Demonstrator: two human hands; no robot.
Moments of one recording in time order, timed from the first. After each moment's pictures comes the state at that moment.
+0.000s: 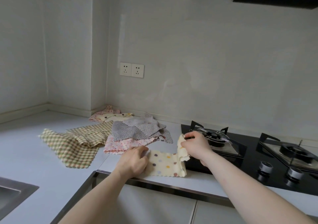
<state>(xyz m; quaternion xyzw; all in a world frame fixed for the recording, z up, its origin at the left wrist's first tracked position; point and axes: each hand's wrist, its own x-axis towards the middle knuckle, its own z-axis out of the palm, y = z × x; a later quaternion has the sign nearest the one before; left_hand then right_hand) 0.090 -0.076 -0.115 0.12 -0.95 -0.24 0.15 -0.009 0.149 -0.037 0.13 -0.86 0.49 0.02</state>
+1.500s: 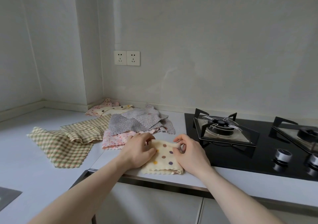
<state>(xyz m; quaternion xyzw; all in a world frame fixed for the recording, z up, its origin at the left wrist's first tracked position) 0.058 -0.077 -0.112 0.02 -0.96 -0.18 0.22 -0.017 0.142 -0.117 0.28 -0.88 0.35 0.13</state>
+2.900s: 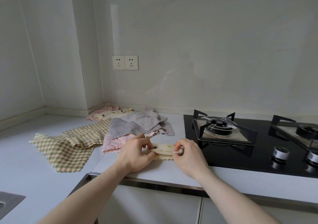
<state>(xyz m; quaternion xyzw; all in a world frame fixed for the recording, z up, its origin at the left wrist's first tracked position) 0.072 -0.069 -0.108 0.03 -0.94 -0.19 0.29 -0.014 0.144 -0.120 0.31 -0.87 0.36 0.14</state>
